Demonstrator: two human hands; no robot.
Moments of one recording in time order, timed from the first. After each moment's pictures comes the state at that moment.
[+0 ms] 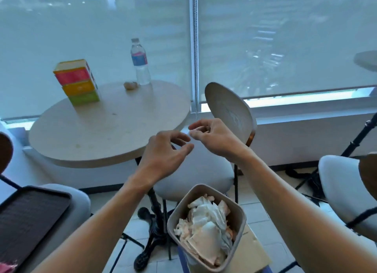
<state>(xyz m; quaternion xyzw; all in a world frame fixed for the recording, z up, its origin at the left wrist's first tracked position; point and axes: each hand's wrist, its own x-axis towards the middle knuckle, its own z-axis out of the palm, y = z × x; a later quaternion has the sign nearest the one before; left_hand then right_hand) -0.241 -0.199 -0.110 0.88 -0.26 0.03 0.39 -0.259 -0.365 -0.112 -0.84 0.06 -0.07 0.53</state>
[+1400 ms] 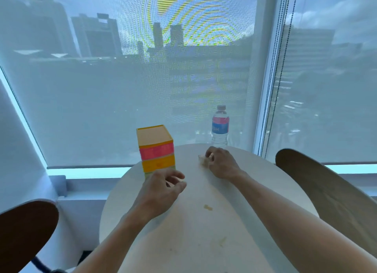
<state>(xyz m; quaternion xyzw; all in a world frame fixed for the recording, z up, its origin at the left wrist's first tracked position) 0.038 -0.012 -0.077 0.88 -0.18 0.07 0.43 0.097 -0.230 -0.087 -0.94 0.06 -0.14 0.29</state>
